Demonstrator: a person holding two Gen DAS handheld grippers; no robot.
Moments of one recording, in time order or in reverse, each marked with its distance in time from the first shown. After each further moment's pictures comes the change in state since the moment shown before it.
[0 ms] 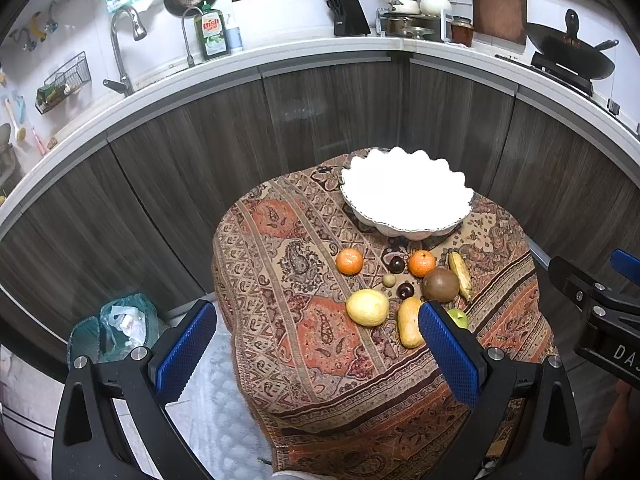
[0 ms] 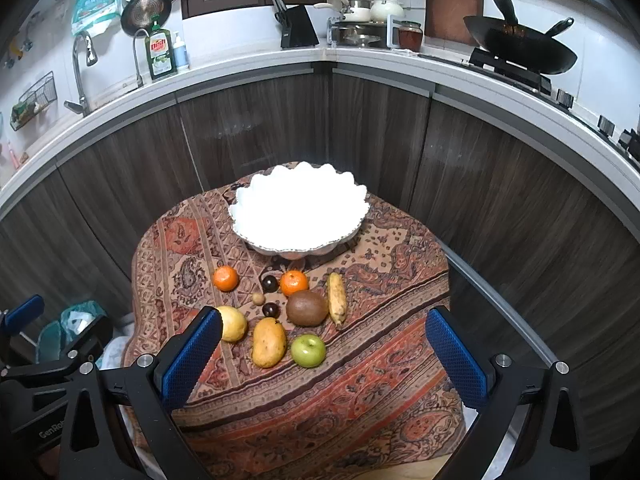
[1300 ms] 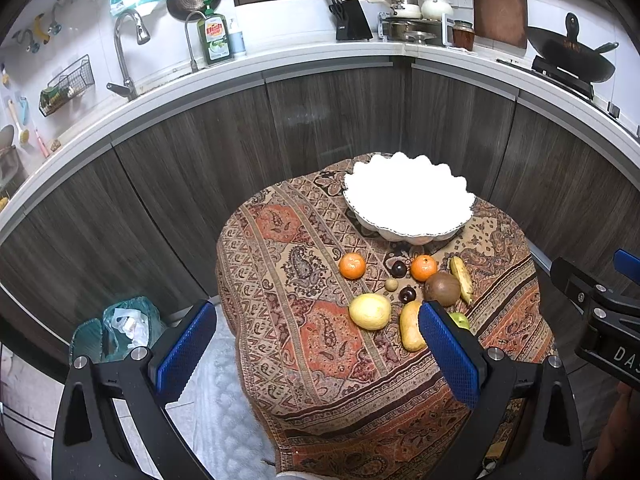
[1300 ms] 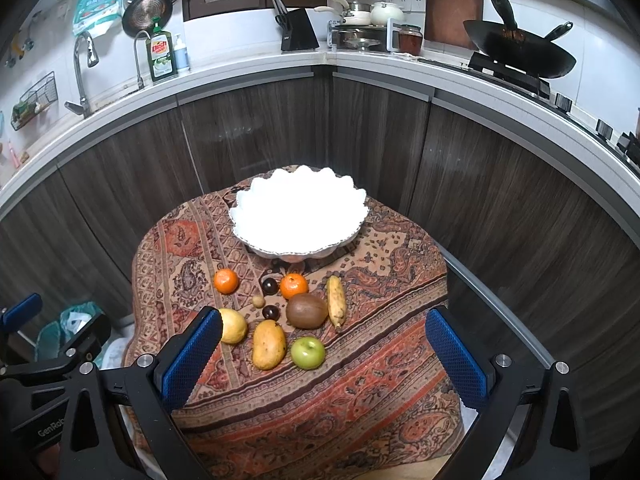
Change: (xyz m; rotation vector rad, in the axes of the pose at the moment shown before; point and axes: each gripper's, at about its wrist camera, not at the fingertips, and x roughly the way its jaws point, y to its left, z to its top) left arm -0.005 0.008 0.004 -0.002 -0.019 0.004; right arm -0.003 0.002 0.004 -0.006 -0.015 -0.008
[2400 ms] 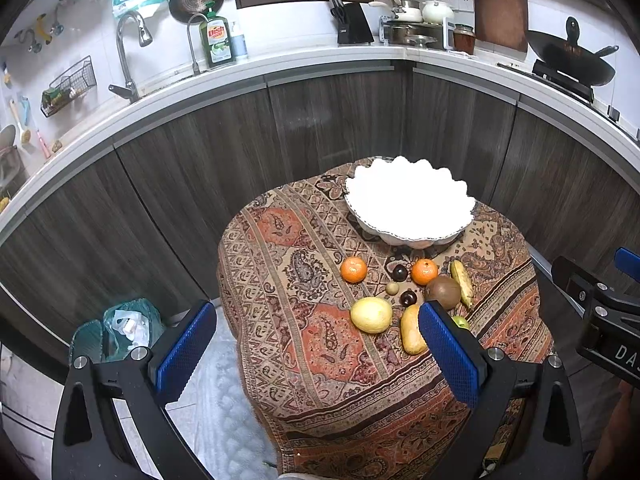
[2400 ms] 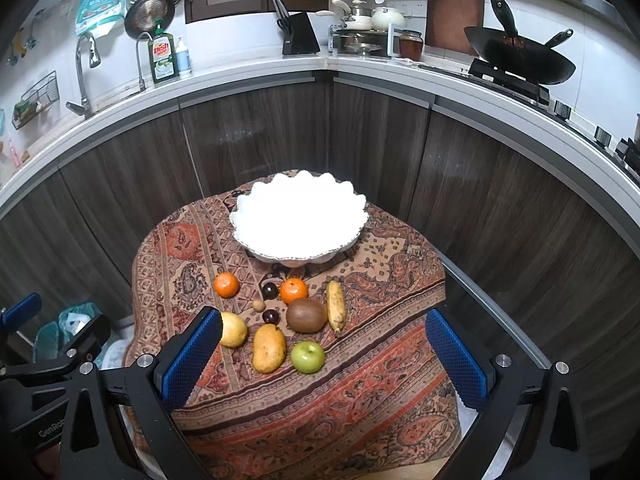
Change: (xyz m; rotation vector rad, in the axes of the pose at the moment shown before) left arm -0.006 0.003 0.005 -0.004 -0.009 0.000; right arm -0.003 0.001 0.004 -0.010 -0.017 -0.004
